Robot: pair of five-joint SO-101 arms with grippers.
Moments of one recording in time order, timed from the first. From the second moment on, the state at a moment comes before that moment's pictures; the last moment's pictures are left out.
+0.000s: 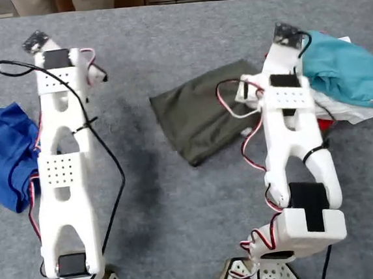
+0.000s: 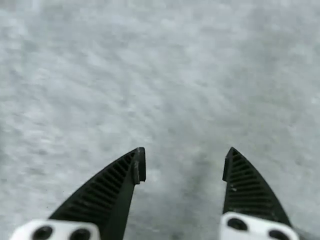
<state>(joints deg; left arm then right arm) -7.3 63.5 -78.0 95.3 33.0 2.9 3.2 16.5 51.7 -21.7</state>
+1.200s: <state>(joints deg) -15.9 63.0 -63.0 94.9 32.0 19.5 37.0 -46.7 53.8 2.5</state>
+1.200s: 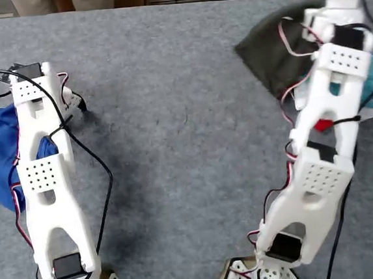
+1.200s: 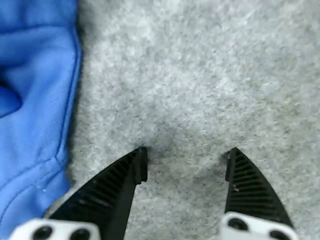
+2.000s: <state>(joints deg) -15.9 63.0 -63.0 94.9 32.0 34.9 55.9 -74.0 65.6 3.5</state>
